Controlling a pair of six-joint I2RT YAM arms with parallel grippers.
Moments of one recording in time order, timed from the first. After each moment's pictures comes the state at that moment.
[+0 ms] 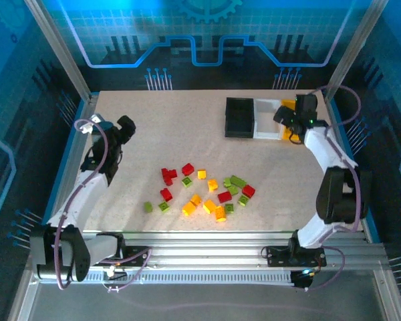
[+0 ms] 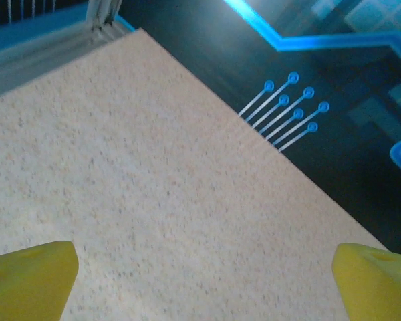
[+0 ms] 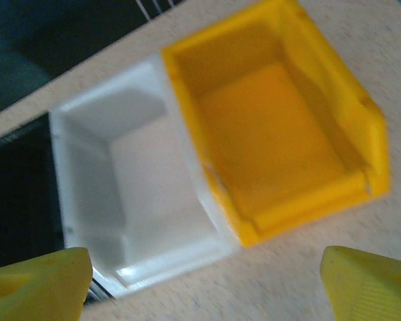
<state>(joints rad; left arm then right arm) 0.01 1.18 0.83 -0.11 -0.21 -0.74 -0.02 1.68 1.31 -0.40 0.10 0.46</state>
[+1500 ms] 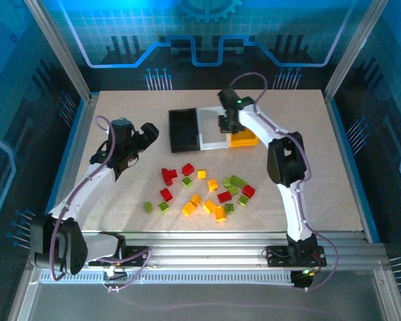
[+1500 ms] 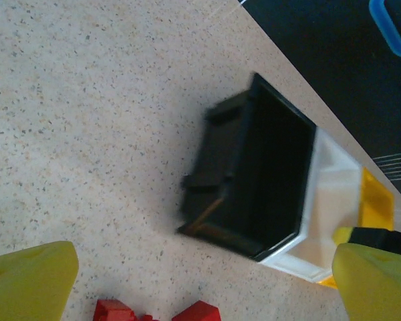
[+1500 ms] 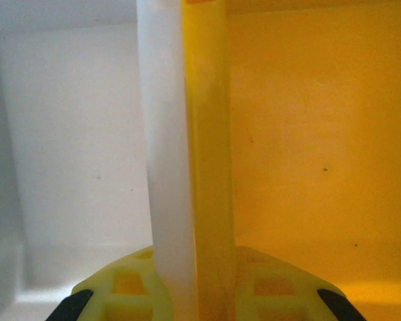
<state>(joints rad) -0.14 1.23 0.88 -0.29 0.02 -0.88 0.43 2.31 2.06 -0.94 0.10 0.38</state>
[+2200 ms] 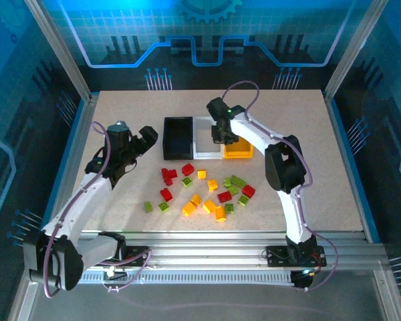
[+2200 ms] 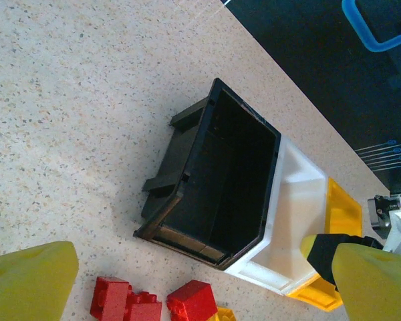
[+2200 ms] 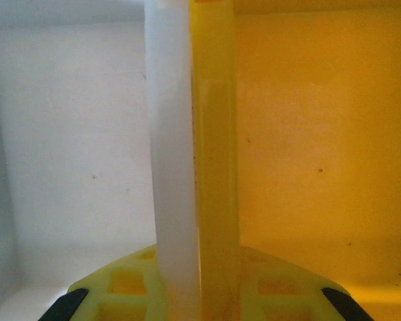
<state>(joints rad) -0.15 1.12 0.85 -0.33 0.02 -0.88 0.52 2.22 1.90 -0.94 0.17 0.54</state>
